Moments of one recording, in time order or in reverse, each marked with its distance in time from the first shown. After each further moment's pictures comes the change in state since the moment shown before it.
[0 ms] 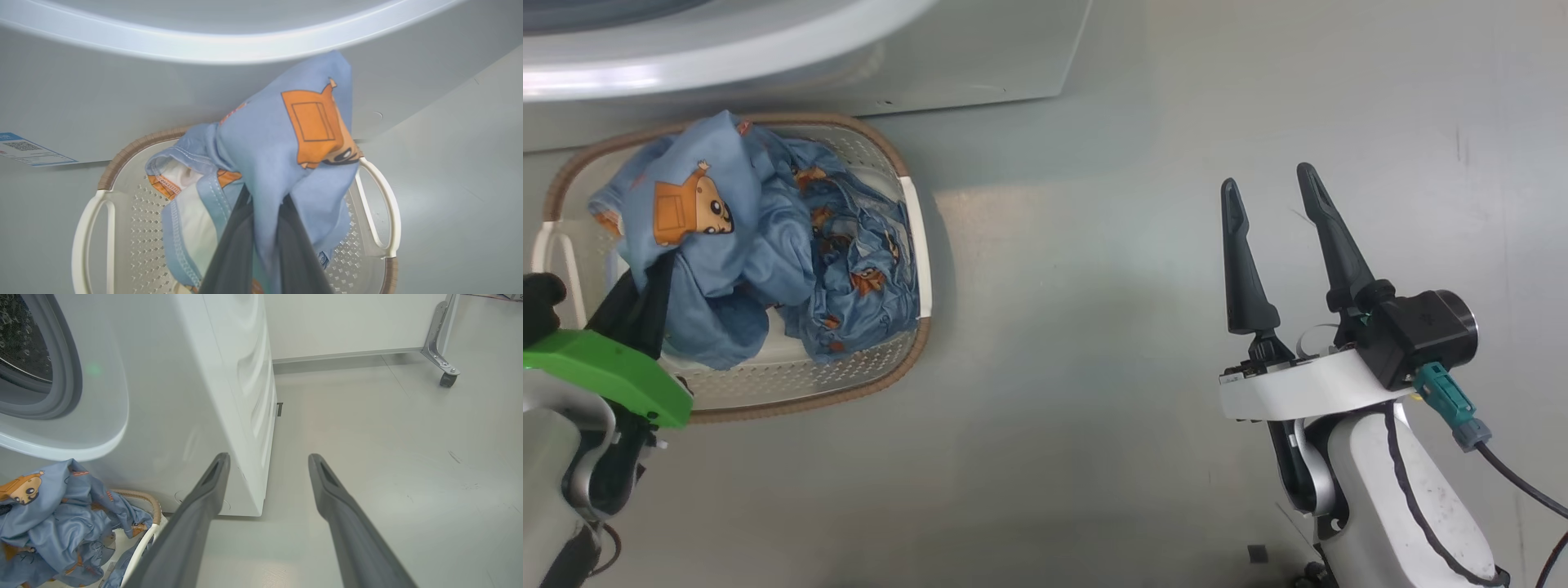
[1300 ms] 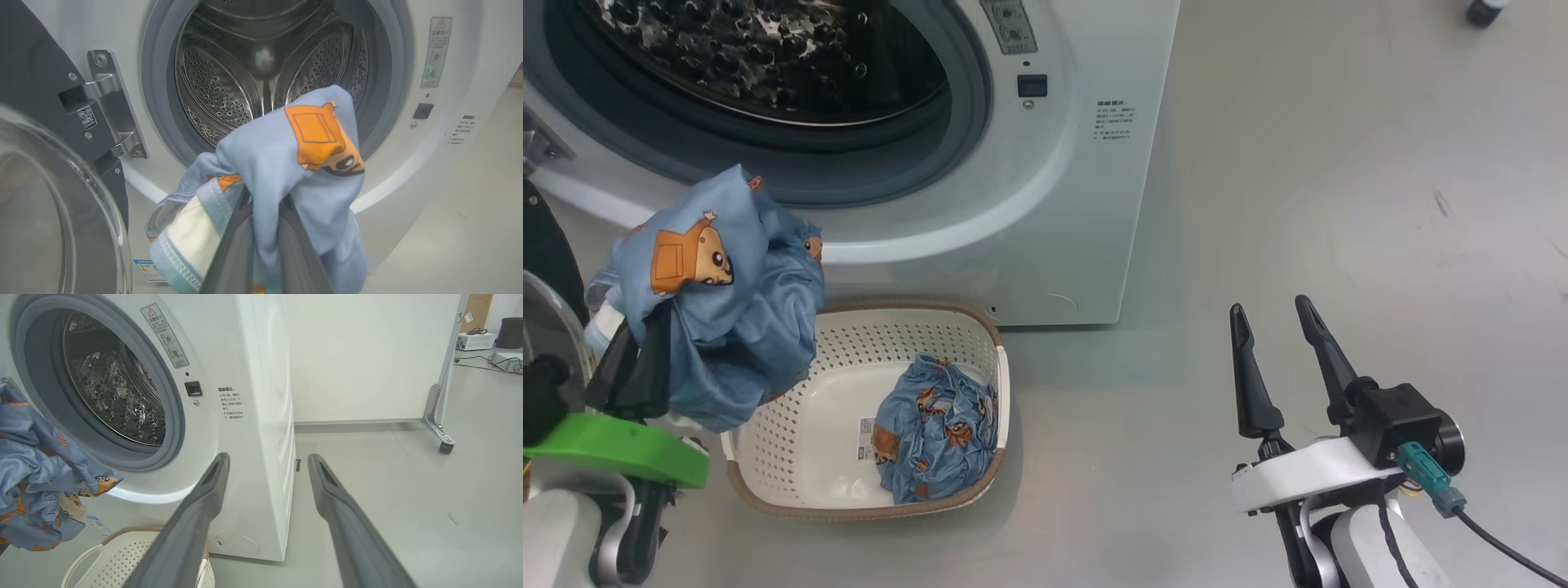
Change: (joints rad) left arm 0.307 -0.143 0.411 -0.228 0.329 0.000 0.000; right arm 0.173 0.000 -0.024 0.085 0.031 0.000 0.000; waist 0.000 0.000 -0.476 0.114
